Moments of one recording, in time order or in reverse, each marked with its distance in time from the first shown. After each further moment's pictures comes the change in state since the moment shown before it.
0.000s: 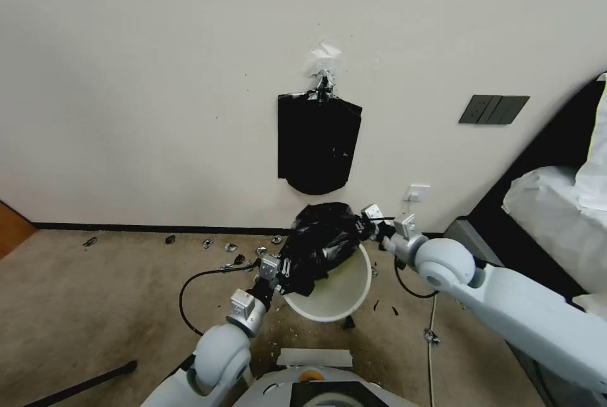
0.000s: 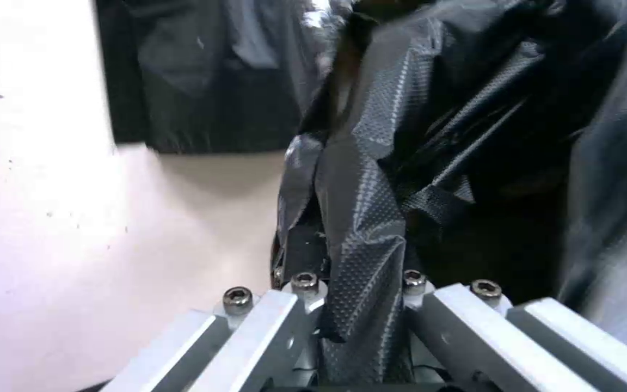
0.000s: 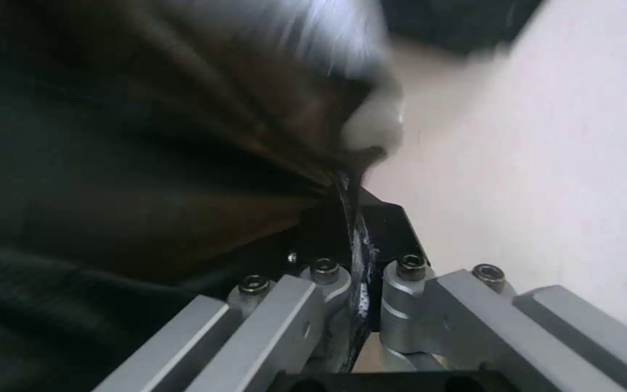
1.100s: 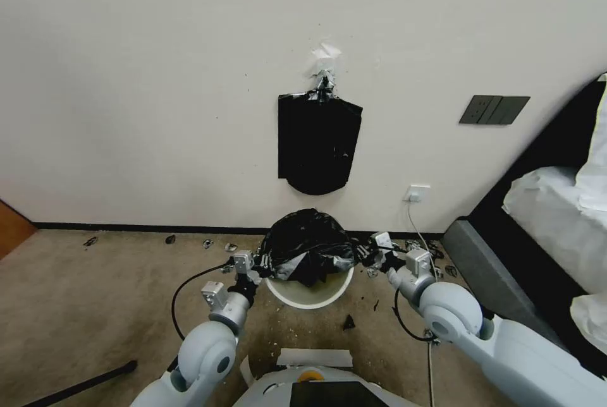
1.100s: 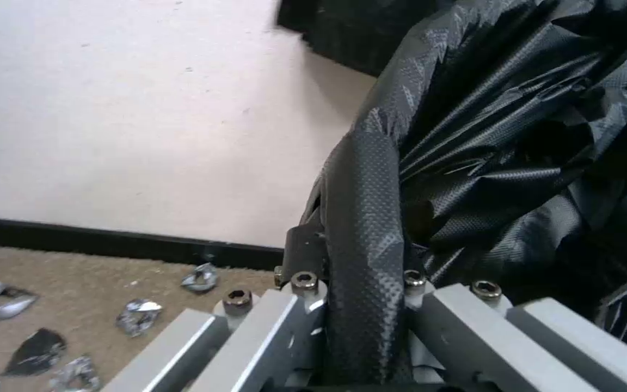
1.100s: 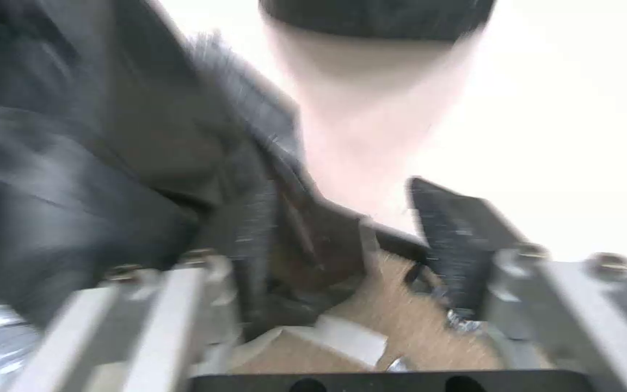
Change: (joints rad) left arm 0.024 -0.019 -0.138 -0.026 -0.381 0.200 -0.228; right arm -0.470 0.264 0.326 0.157 -0.095 0.159 0.143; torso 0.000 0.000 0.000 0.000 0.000
